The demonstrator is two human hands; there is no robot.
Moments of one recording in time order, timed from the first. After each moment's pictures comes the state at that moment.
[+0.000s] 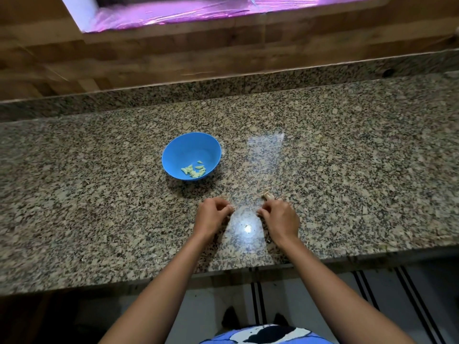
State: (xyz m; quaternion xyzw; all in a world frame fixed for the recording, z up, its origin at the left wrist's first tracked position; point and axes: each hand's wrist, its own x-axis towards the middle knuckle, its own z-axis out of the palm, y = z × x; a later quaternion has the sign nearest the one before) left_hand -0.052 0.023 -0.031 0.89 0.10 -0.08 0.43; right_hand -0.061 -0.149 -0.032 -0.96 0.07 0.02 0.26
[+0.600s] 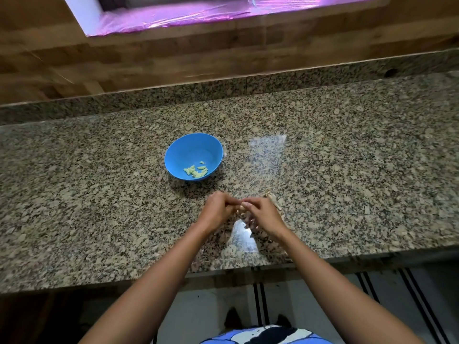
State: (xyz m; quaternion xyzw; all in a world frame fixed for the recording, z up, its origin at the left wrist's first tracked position) left_hand -0.045 0.021 -0.006 0.90 -0.02 -0.14 0.42; right_hand -0.054 -0.130 -0.017 -0.79 0.02 0.19 0.58
